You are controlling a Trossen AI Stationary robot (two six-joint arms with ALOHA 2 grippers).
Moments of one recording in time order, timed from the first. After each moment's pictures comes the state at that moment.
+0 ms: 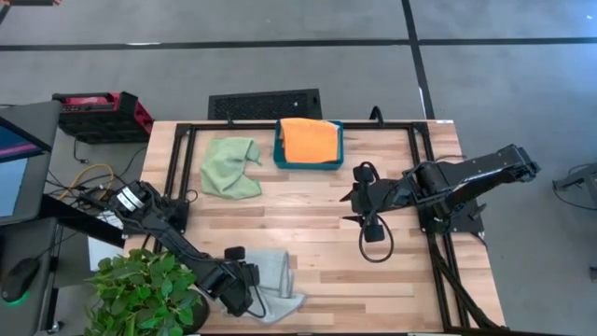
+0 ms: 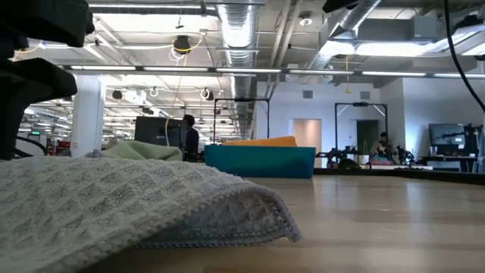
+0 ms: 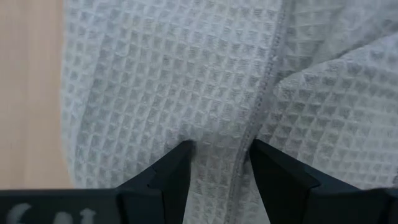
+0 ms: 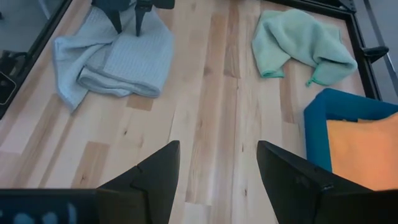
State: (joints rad) left arm -0.75 1.82 1.11 -0.68 -0.24 -0.85; right arm 0.28 1.24 1.22 -0.77 0.20 -0.05
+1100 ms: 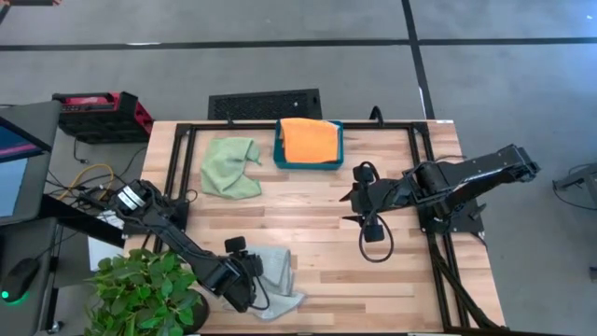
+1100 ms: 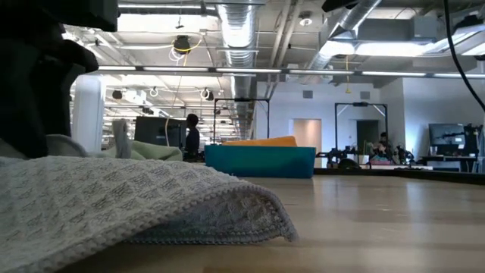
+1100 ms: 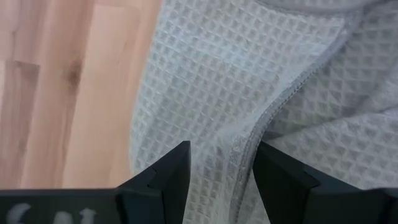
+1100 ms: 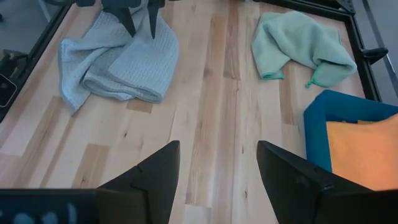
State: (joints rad) left arm -0.72 1.82 1.17 -0.82 -0.40 -0.88; right arm 0.28 1.24 1.22 -0.76 0.20 -0.05
